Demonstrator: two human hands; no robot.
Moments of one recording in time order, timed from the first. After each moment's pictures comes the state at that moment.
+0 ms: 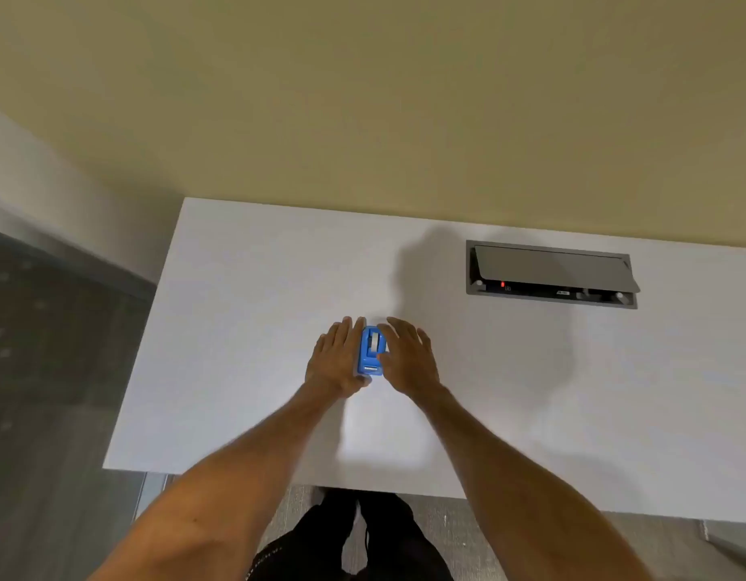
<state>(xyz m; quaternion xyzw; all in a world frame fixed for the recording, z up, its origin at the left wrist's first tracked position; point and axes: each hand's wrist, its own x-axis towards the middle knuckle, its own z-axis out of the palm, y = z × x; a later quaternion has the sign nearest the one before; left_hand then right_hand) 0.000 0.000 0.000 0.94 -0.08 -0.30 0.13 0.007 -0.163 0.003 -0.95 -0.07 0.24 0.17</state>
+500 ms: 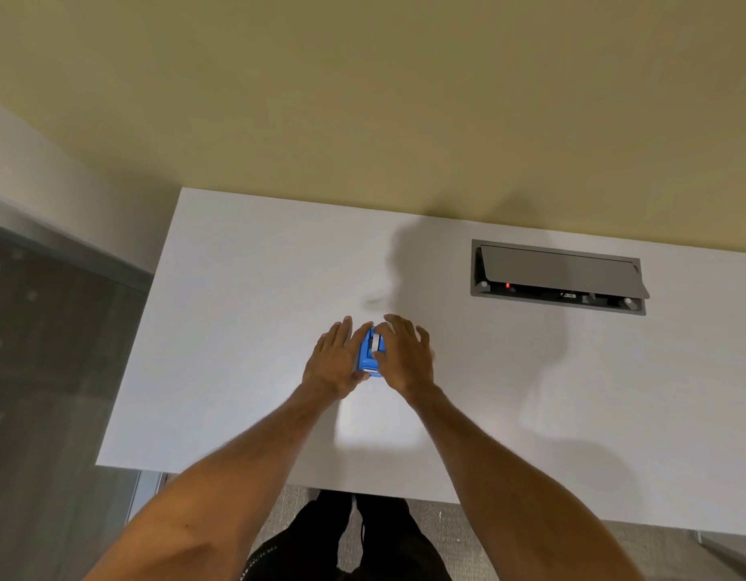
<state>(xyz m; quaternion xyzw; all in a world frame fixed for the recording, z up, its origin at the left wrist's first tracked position) 0.006 0.003 -0.020 0.93 -0.08 -0.33 0.13 0.023 -0.154 -0.014 -0.96 -0.04 0.24 0.16</state>
